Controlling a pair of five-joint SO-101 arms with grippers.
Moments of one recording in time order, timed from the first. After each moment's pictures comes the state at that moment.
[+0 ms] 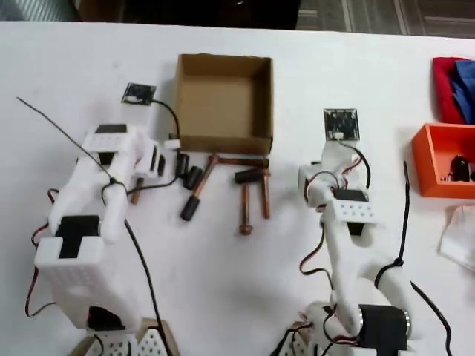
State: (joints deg) left arm -9.0 16.5 16.3 52.4 -6.3; right arm -0.9 -18.2 55.6 23.3 5.0
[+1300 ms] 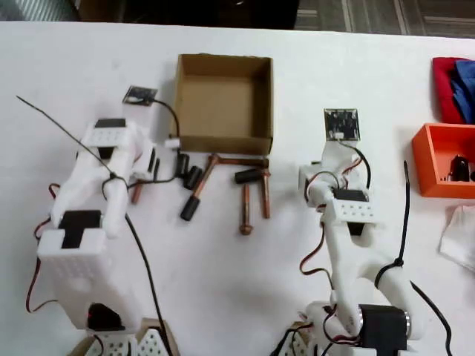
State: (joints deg) left arm -9.1 22.3 9.2 60.7 -8.1; right arm -0.8 -18.2 55.6 23.3 5.0
